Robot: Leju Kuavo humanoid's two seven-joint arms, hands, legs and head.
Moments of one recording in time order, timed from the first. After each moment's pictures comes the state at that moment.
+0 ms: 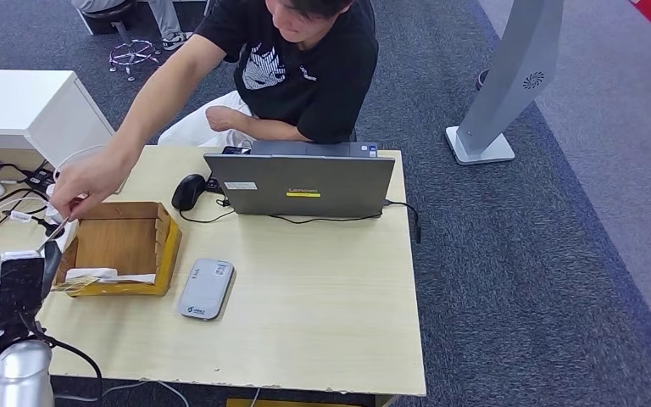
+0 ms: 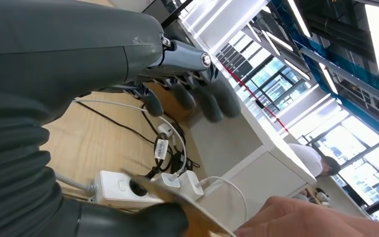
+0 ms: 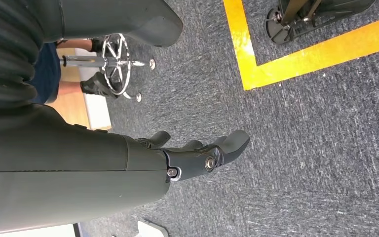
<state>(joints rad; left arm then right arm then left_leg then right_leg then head) -0.13 0.07 0.33 -1.40 -0.56 0.41 -0.34 -0.04 0.11 -0.40 -0.21 0.41 -0.30 0.08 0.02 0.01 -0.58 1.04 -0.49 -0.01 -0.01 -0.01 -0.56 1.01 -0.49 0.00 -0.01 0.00</state>
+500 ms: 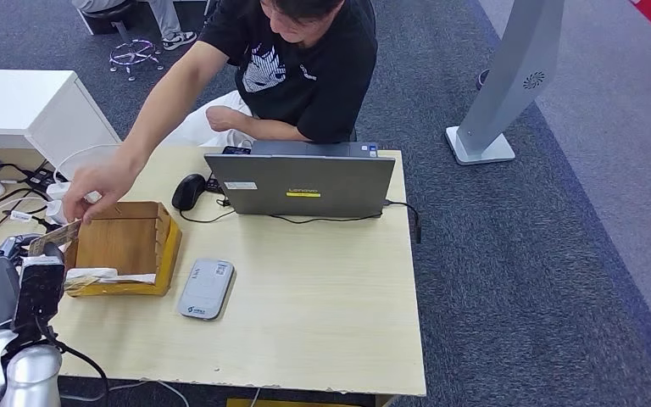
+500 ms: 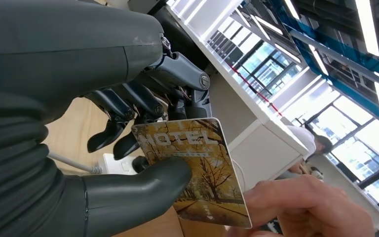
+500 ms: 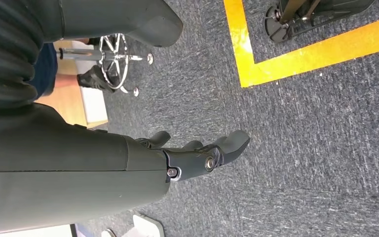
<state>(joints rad) -0.11 0.07 0.29 -1.40 -0.58 0.39 -0.34 -0.04 0.11 -0.40 -0.21 0.43 -0.30 0.07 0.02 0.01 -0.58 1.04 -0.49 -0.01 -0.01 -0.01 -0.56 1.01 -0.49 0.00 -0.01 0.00</state>
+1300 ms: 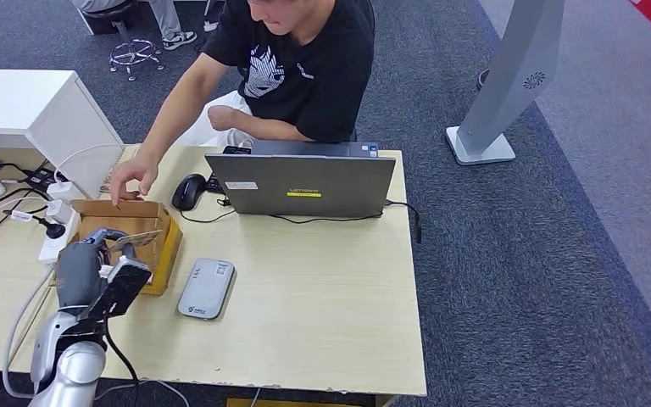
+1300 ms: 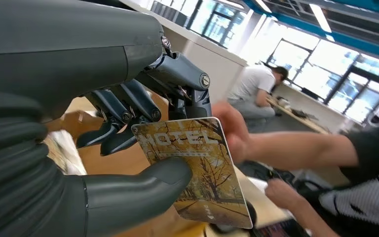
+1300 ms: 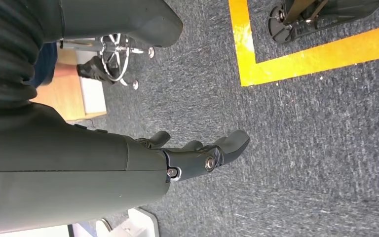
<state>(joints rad) -0.08 0.08 0.02 -1.45 -0.82 0.29 -0.22 -0.04 0.11 -0.40 -0.21 0.49 -0.27 0.08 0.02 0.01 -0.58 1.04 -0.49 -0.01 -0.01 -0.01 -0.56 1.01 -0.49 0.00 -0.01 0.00</state>
